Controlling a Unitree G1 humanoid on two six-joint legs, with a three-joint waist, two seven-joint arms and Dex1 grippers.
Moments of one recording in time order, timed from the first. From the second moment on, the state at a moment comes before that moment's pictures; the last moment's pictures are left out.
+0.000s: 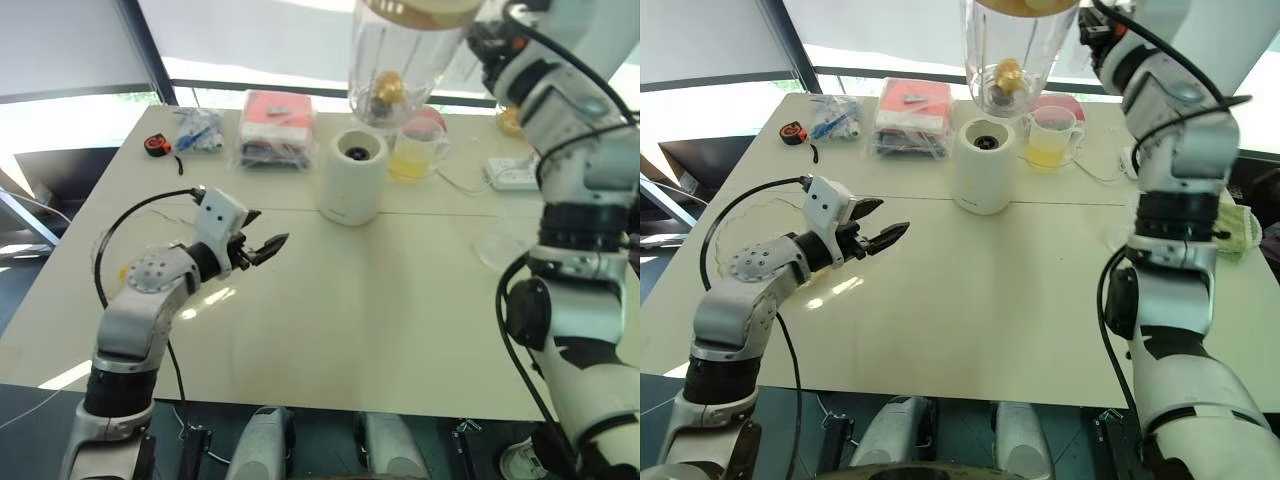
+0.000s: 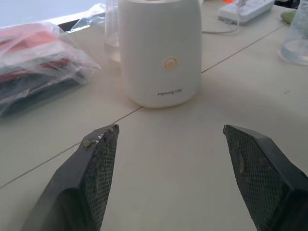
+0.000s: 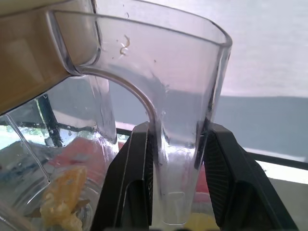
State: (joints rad) left arm -0.35 0.45 0.05 -0.36 -0.27 0.67 -0.59; right arm -1.23 -0.46 -0.20 0.47 0.28 0.55 0.26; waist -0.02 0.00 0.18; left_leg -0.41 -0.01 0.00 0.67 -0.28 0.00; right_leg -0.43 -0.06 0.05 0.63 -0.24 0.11
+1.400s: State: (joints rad) left arm -0.29 0.43 0.05 -0.35 -0.26 0.61 -0.46; right arm -1.36 -0.41 -0.15 0.93 0.14 0.43 0.27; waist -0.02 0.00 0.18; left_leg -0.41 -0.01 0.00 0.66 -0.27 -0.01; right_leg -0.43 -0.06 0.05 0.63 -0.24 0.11
